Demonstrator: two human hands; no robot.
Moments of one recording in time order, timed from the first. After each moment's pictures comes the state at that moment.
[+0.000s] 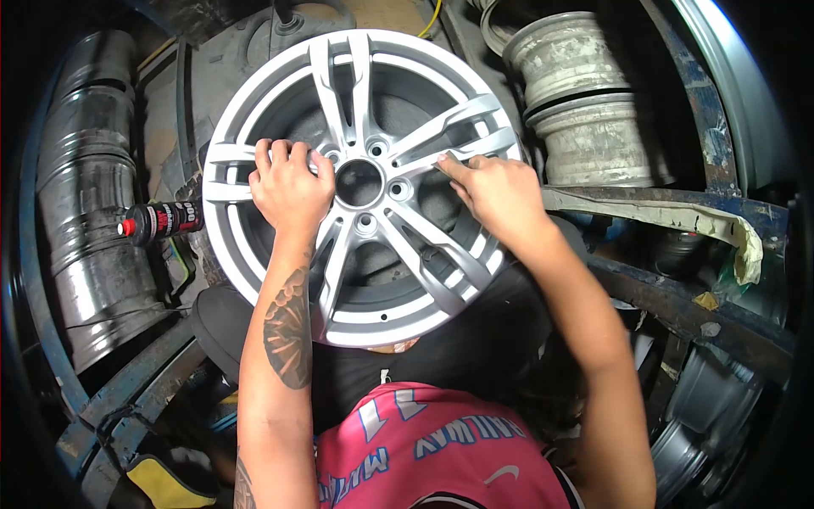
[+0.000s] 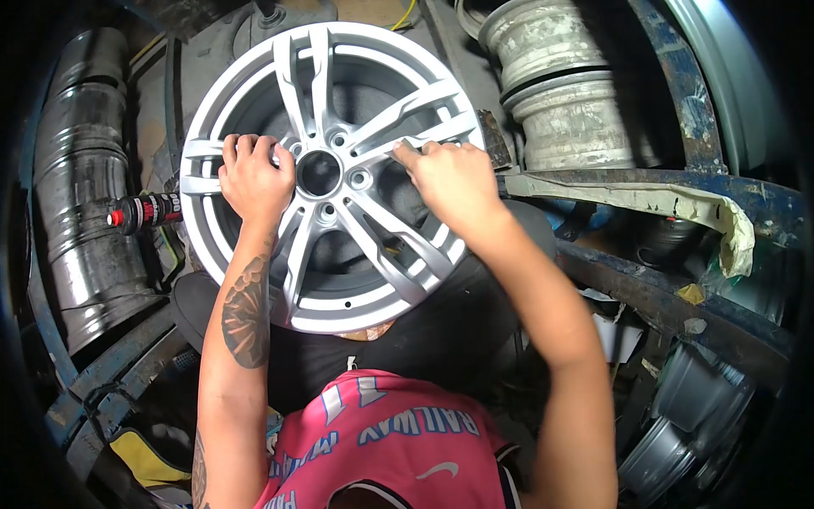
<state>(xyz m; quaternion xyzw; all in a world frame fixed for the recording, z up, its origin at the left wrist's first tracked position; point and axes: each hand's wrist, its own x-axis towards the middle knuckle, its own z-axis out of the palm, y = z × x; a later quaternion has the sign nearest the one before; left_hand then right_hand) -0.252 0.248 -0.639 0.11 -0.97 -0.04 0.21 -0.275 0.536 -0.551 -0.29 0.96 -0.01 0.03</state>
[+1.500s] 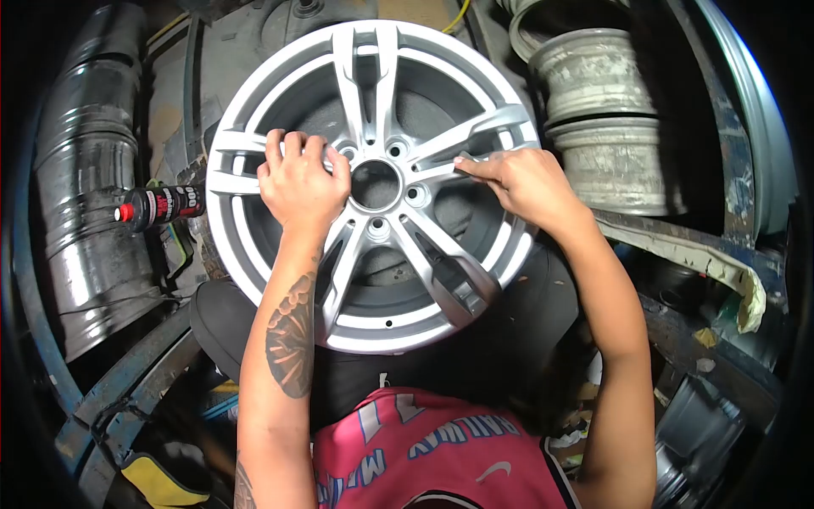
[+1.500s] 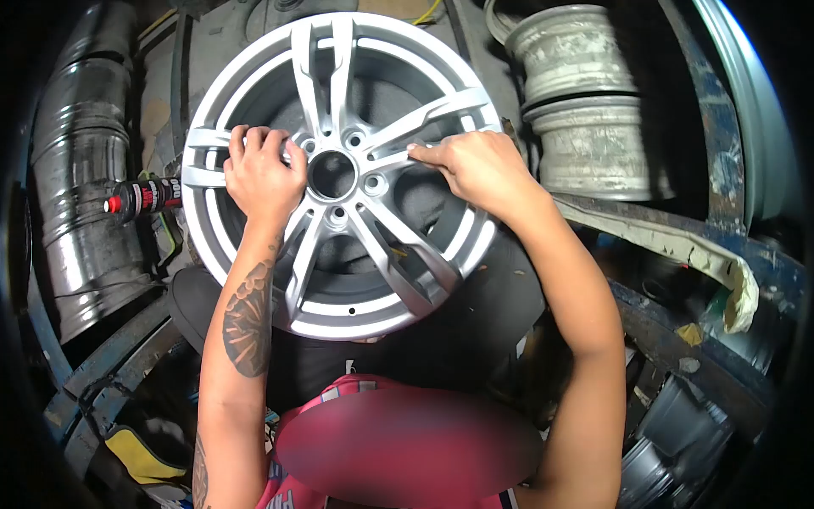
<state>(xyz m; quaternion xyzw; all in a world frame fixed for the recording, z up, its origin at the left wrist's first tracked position) -0.250 0.249 -0.639 0.11 -0.97 -0.06 0.20 -0.328 0.547 -0.548 -0.40 0.91 -0.08 0.11</state>
